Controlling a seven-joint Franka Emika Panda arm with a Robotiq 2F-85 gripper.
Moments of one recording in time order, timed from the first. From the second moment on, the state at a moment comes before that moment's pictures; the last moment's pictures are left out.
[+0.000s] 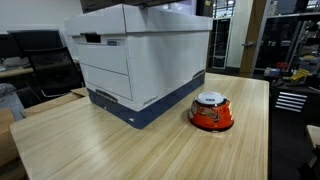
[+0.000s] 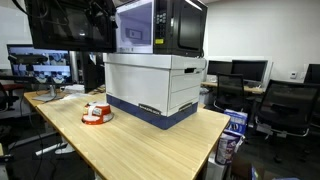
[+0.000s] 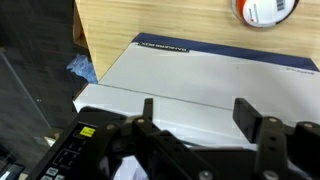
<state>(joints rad) -0.12 -0.64 -0.05 -2.29 -0.24 2.06 -0.11</state>
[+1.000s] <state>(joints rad) 0.01 -0.77 -0.08 -2.20 -0.03 2.24 -0.09</state>
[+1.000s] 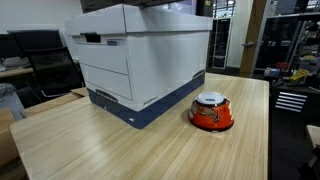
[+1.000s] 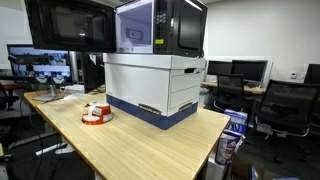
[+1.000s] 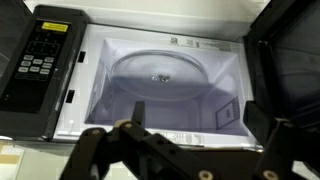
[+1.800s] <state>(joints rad) 0.17 -0.85 -0.11 -2.23 0.05 2.40 -0.16</state>
